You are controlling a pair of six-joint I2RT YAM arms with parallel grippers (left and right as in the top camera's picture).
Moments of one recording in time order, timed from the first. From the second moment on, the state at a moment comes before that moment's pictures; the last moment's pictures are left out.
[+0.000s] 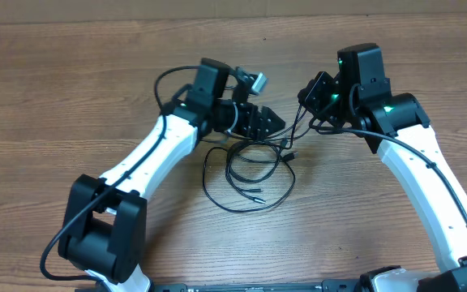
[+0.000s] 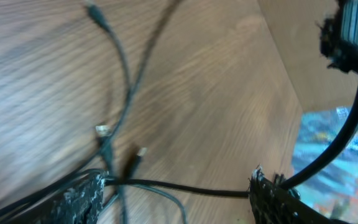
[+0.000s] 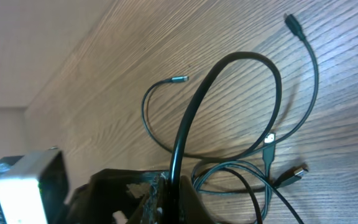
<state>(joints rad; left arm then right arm) -0.40 1.81 1.29 -0.34 0.78 -0.25 0.27 1.51 1.36 -0.72 -0.20 0.87</state>
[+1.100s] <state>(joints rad) -0.48 1.81 1.29 -0.21 0.93 -0.18 0.34 1.51 1.35 -0.69 -0.30 1.03</state>
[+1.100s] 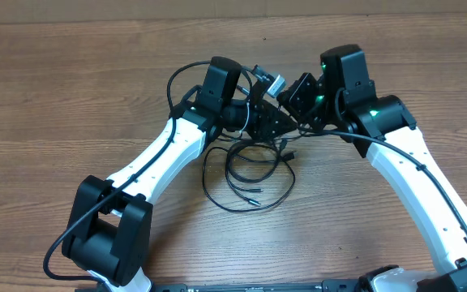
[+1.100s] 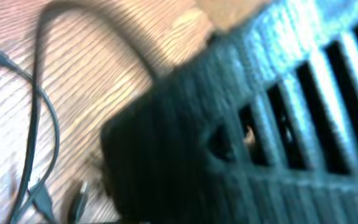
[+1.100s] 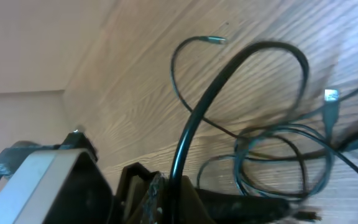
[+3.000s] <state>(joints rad) 0.45 1.07 1.30 -0.15 0.75 -0.44 0.44 1.87 1.14 -0.63 0.00 0.91</state>
